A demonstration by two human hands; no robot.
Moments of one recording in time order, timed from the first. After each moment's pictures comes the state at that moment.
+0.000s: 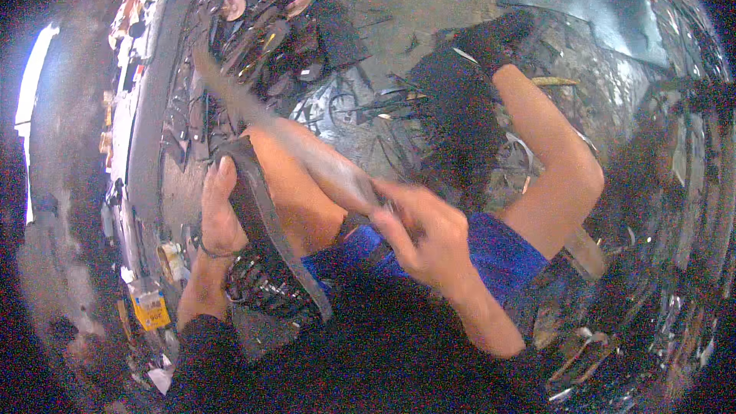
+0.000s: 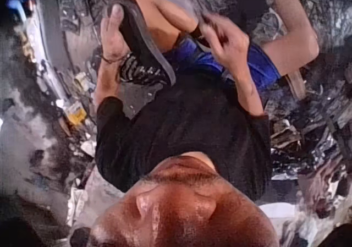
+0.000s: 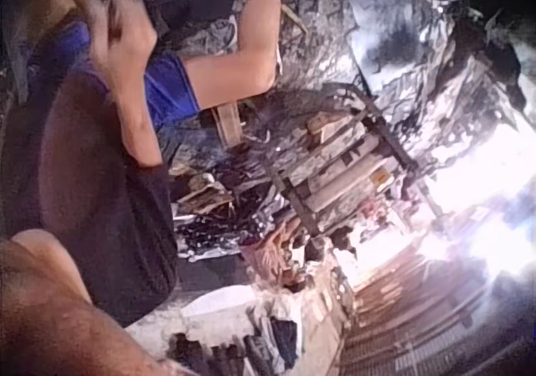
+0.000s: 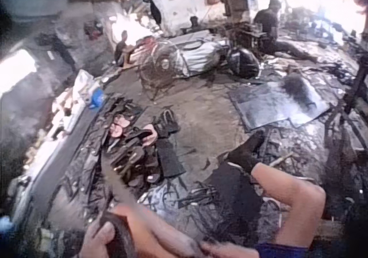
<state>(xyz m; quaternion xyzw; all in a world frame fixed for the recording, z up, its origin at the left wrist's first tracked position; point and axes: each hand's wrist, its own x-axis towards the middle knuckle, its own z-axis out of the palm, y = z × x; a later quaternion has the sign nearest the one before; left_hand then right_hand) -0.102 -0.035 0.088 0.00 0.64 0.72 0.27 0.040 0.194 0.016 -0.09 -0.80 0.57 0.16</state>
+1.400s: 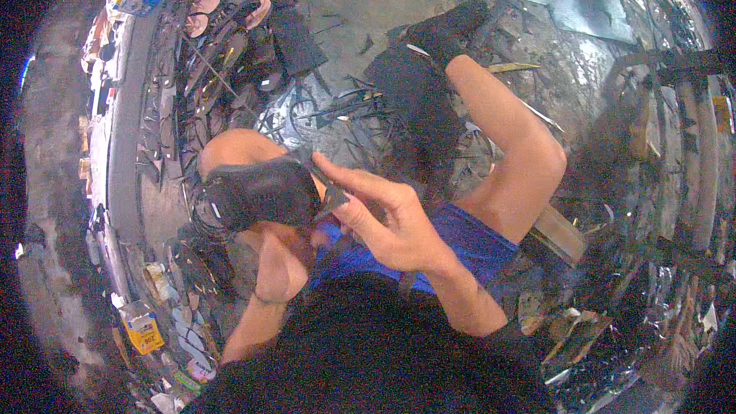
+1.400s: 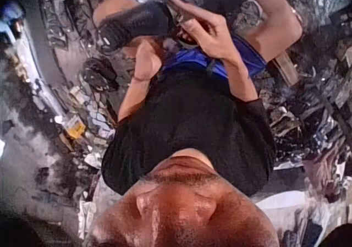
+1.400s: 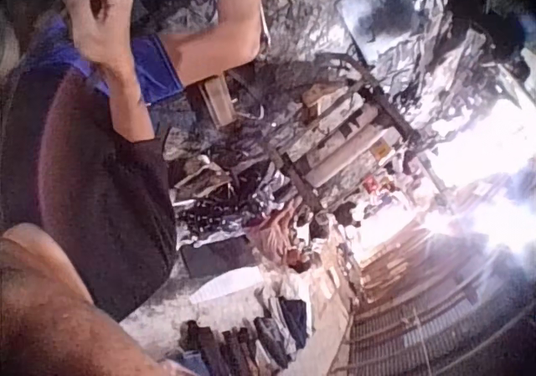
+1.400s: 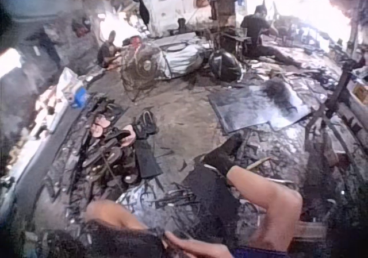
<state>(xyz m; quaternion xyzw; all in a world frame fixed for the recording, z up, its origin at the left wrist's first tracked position) -0.003 0.021 0.042 -0.01 0.54 0.77 0.35 0.036 0.215 0.031 -0.04 -0.55 0.83 0.00</state>
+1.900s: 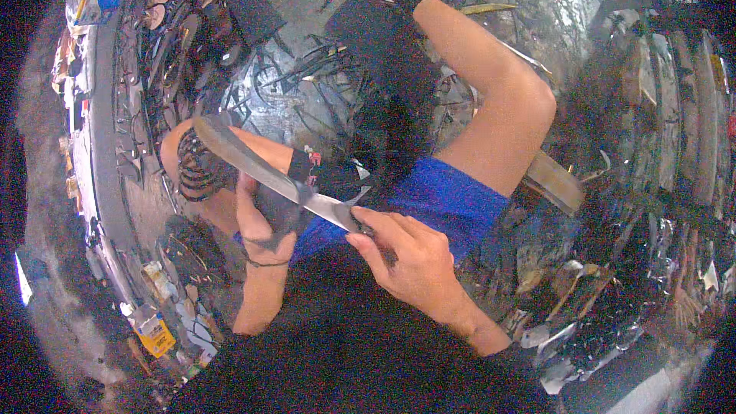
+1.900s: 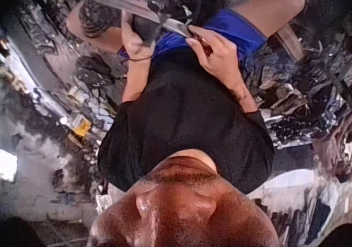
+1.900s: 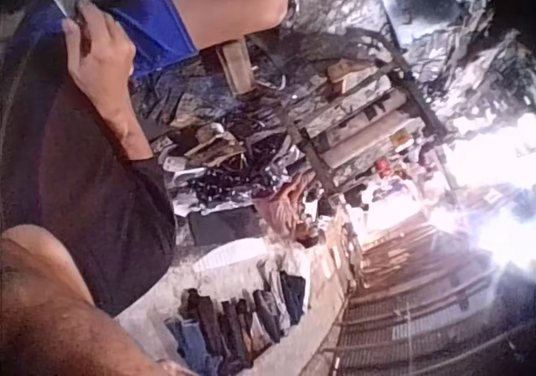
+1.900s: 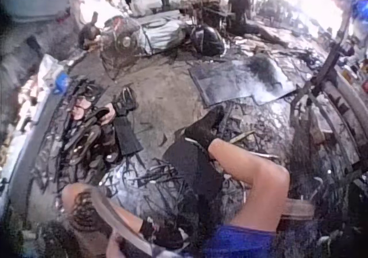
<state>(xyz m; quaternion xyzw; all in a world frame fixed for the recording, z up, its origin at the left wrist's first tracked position) 0.001 0.030 -0.014 -0.19 0.45 0.83 0.27 0.135 0.199 0.027 -0.19 -0.82 0.54 0.07</state>
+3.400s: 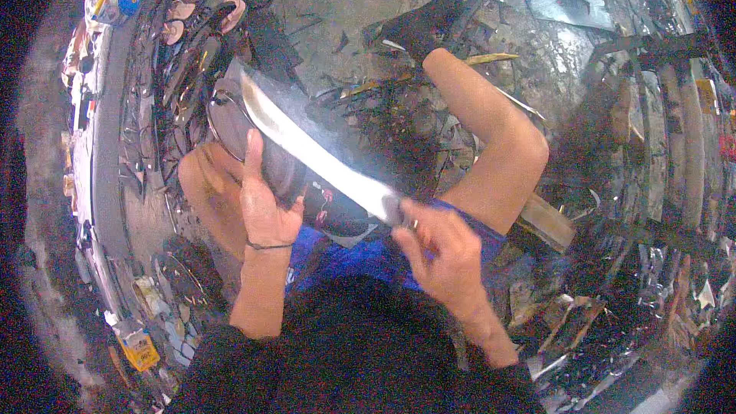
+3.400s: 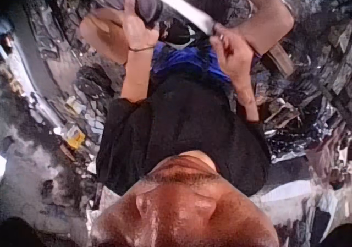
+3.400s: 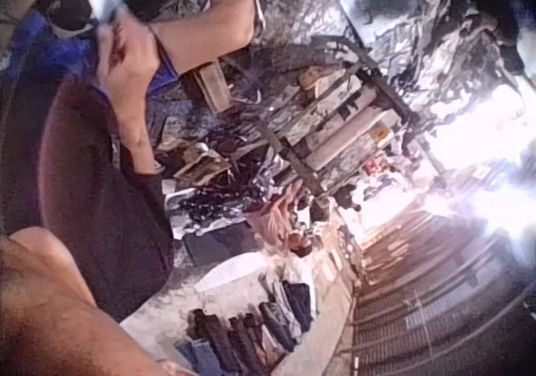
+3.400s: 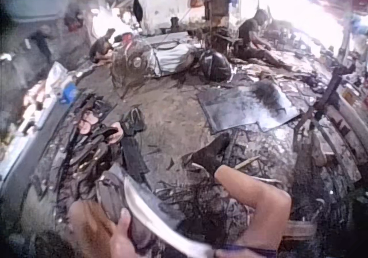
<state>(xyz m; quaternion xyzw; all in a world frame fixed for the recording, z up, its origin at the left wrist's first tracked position) -0.061 0.093 0.028 -0.25 0.52 0.78 0.26 0.128 0.237 0.011 -0.21 -0.86 0.45 0.13</state>
